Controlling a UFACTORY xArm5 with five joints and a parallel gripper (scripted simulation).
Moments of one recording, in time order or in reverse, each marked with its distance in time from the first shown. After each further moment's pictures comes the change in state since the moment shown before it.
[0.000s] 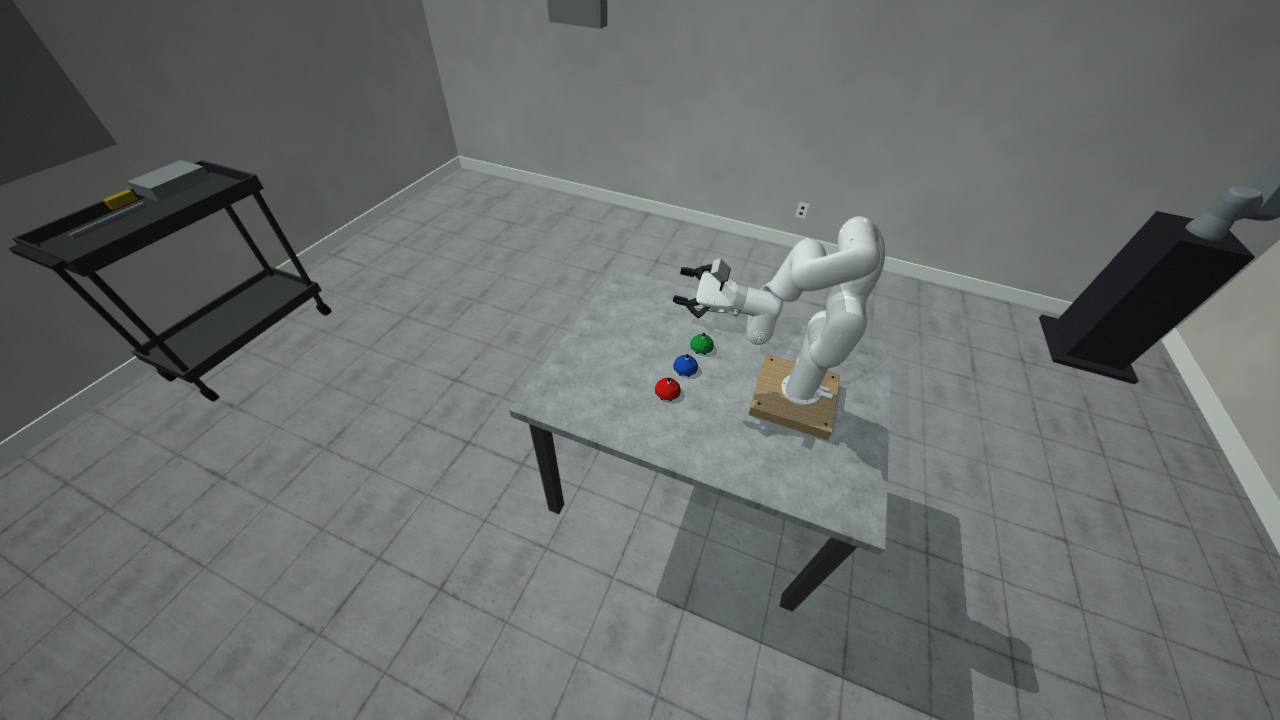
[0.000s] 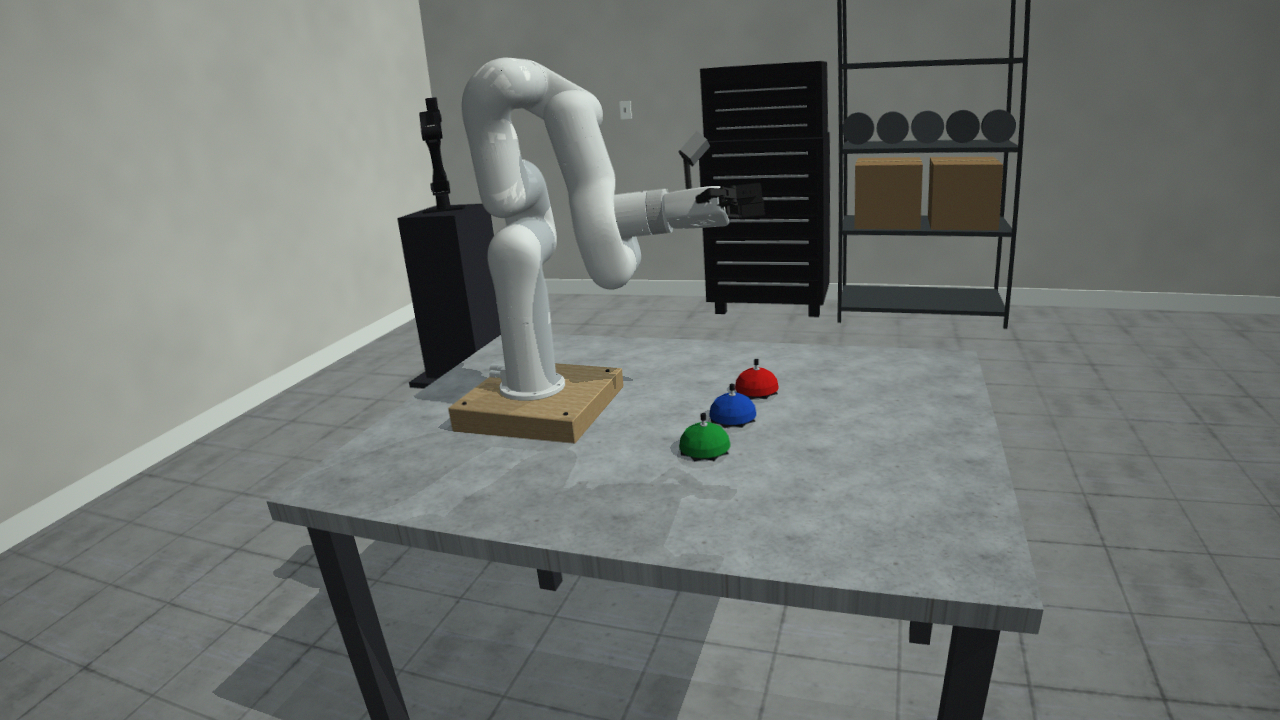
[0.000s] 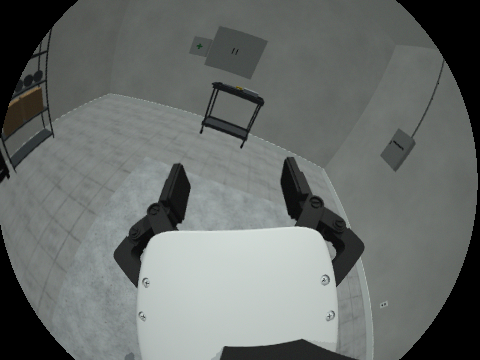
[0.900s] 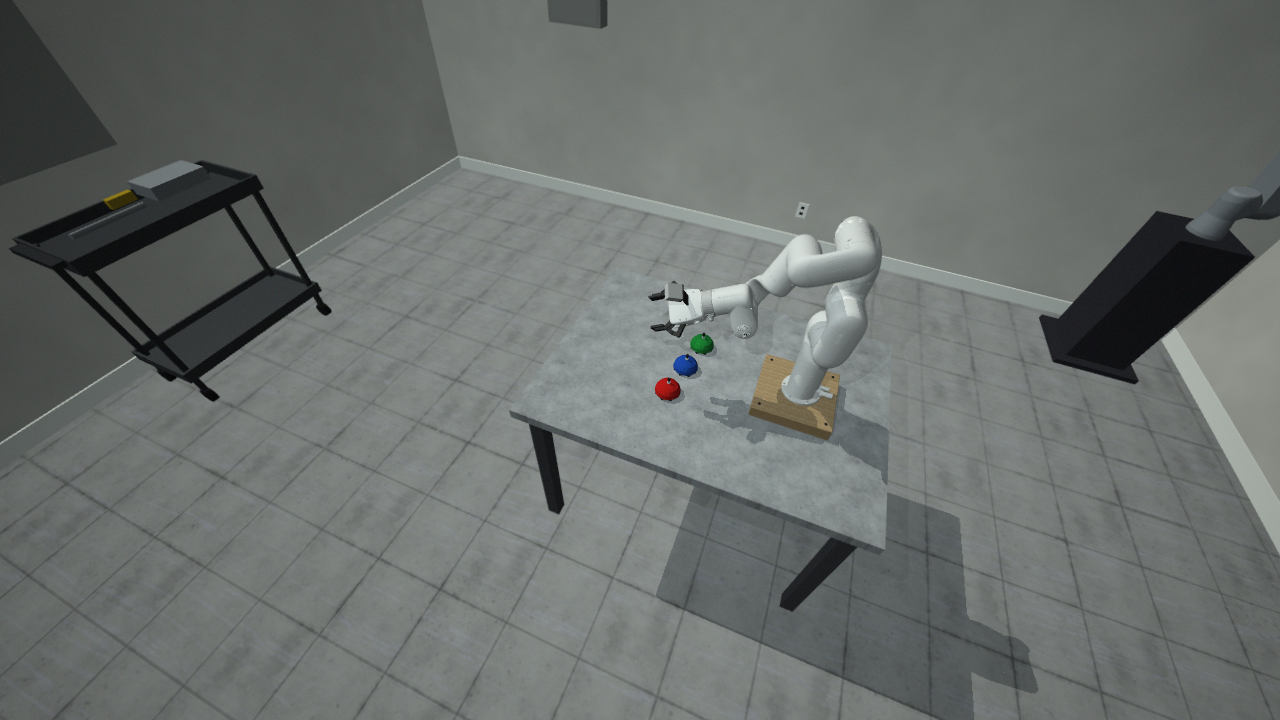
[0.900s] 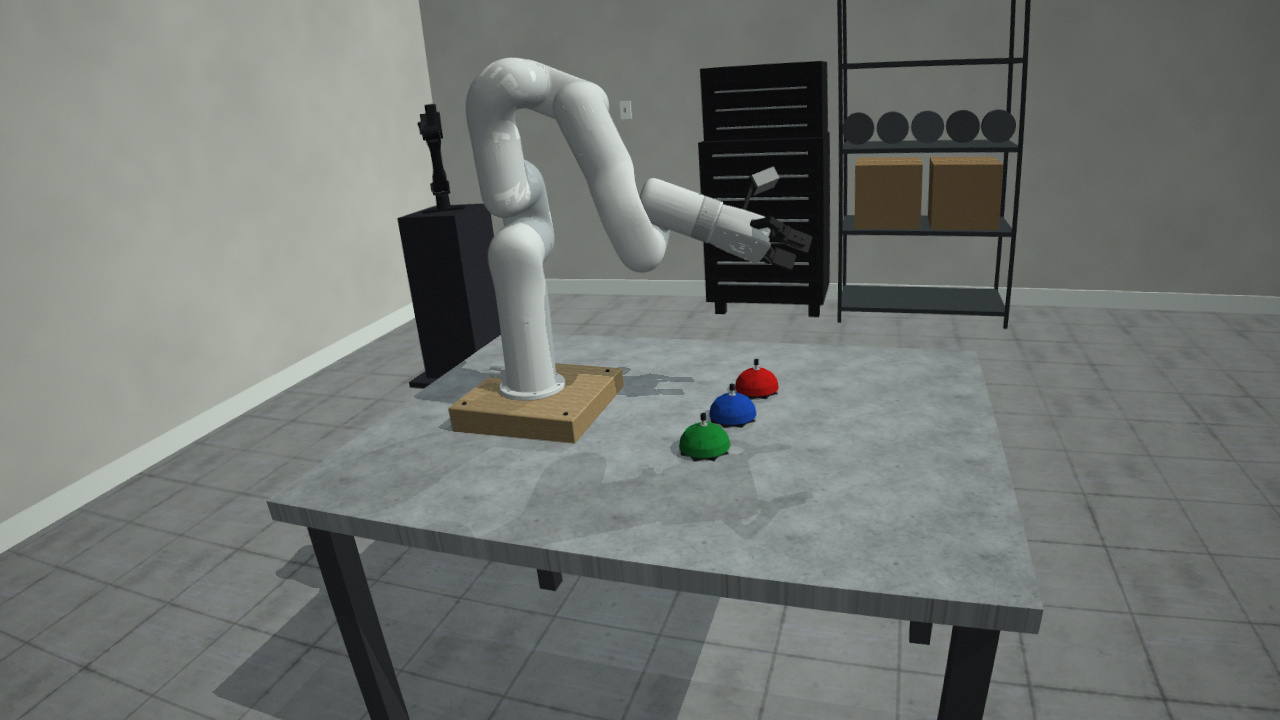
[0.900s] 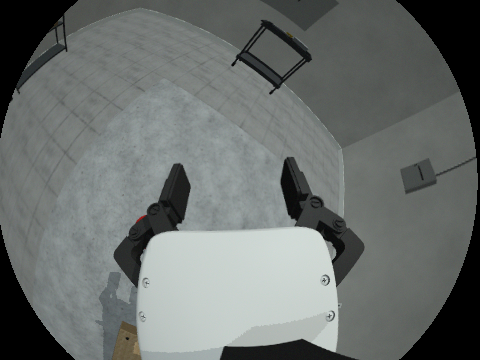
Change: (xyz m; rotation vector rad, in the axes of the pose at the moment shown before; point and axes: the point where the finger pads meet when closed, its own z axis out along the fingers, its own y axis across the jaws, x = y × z) arm -0.081 -0.065 0.058 0.275 -0.383 -0.194
